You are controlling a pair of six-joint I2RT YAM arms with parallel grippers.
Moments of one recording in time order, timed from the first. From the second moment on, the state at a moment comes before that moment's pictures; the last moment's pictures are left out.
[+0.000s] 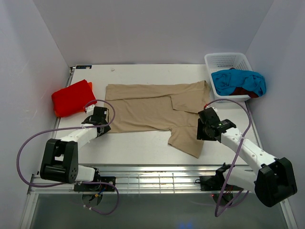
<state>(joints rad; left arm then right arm) -0.16 1.36 0.61 -0.28 -0.39 -0.63 0.46 1.08 0.71 -0.71 0.25 0.44</state>
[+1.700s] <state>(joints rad) -0.16 1.35 0.61 -0.27 -0.37 -0.62 0.58 1.14 0.55 -0.64 0.18 0.57</state>
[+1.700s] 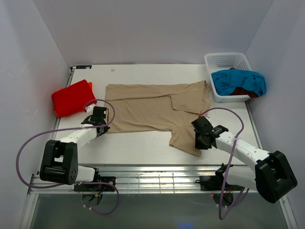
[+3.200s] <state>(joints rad) -0.08 1.77 1.17 -0.23 -0.28 -0.54 0.25 2.07 1.88 -0.75 0.22 0.19</state>
